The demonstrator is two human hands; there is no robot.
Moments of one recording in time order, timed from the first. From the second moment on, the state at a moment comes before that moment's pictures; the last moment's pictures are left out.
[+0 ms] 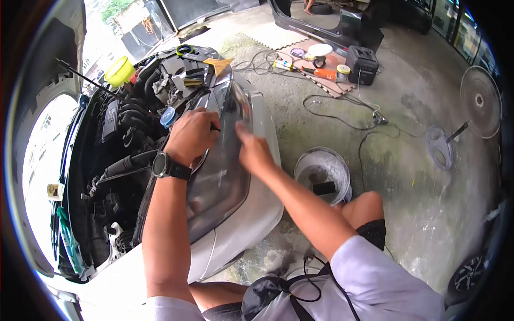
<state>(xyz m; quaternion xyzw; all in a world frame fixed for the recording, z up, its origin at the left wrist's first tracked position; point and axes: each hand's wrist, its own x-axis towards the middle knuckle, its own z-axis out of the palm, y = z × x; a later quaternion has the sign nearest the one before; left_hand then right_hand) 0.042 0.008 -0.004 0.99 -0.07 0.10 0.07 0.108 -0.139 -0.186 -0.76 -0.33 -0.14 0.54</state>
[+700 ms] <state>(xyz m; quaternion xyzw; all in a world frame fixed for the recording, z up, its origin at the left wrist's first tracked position) 0.044 0.008 -0.003 0.99 -0.07 0.11 0.07 0.062 -0.155 -0.182 -0.73 -0.34 -0.15 0.57</state>
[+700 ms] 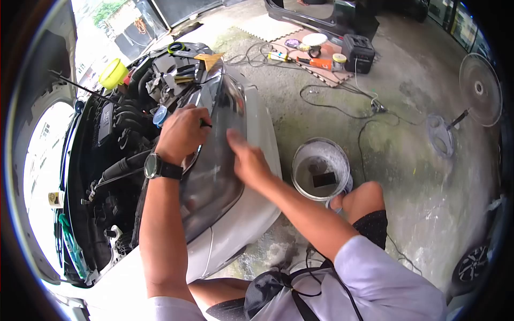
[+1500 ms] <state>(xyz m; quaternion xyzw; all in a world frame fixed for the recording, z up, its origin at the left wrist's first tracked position) 0.042 0.003 -0.003 0.99 -0.07 0.11 0.05 0.083 -0.143 -0.195 -0.74 -0.28 -0.11 0.60</state>
